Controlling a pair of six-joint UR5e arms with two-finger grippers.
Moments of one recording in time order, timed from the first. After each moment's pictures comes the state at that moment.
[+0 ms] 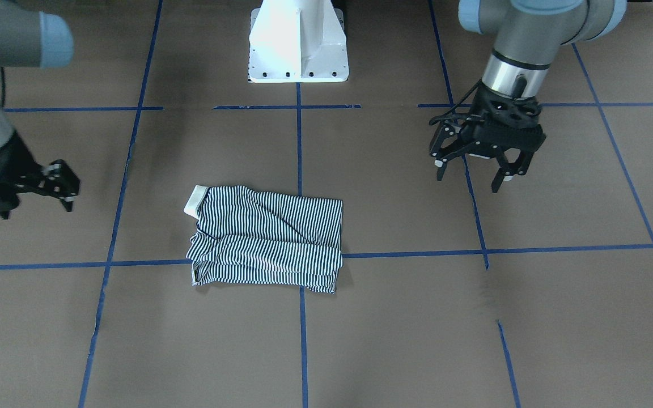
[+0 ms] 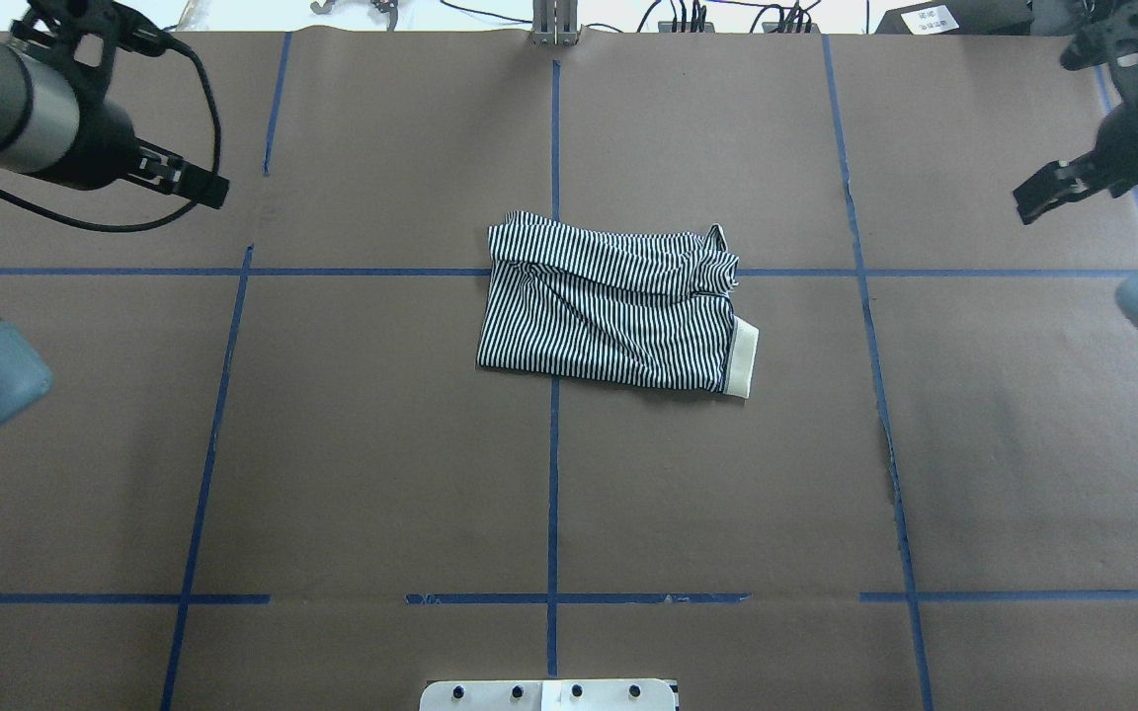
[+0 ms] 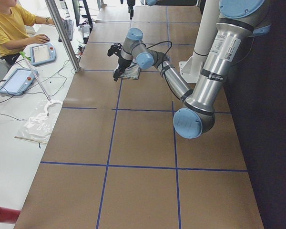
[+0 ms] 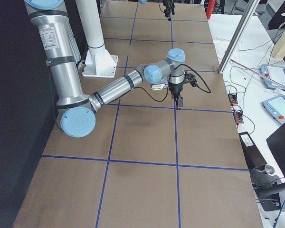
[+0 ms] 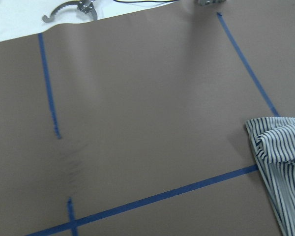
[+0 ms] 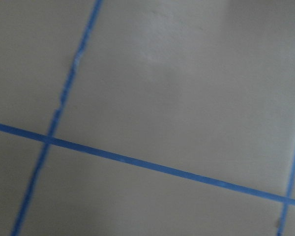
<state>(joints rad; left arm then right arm) -1.00 -1.88 -2.01 -1.63 -1.93 -0.45 1.20 -1.39 1.86 -1.65 2.08 0.25</state>
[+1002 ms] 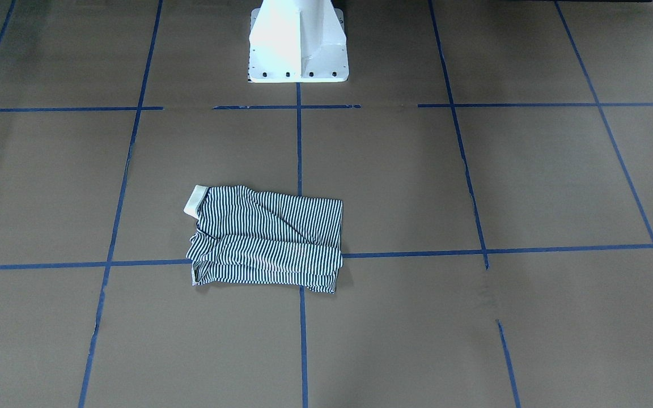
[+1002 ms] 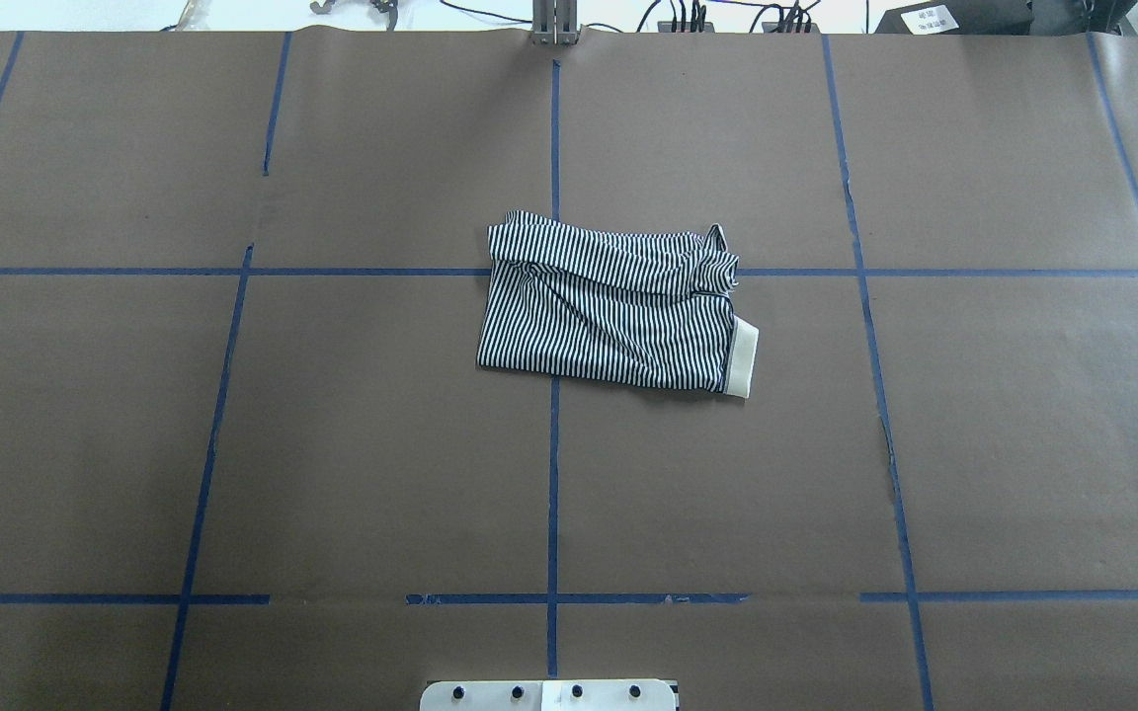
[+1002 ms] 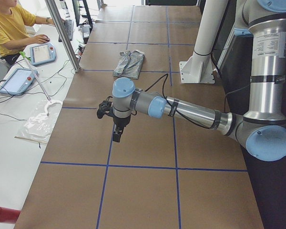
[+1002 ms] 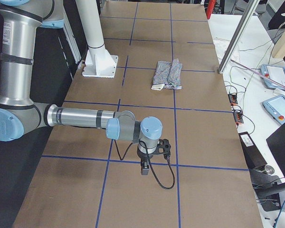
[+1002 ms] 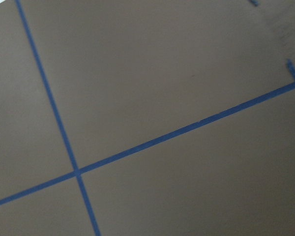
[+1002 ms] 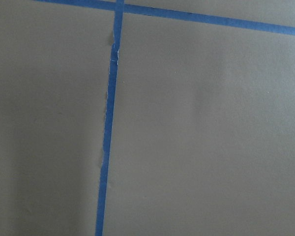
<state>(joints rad) -1.50 -1.51 -1.84 -1.62 -2.31 -0.01 1.54 -1.74 1.70 -1.62 2.26 -0.11</state>
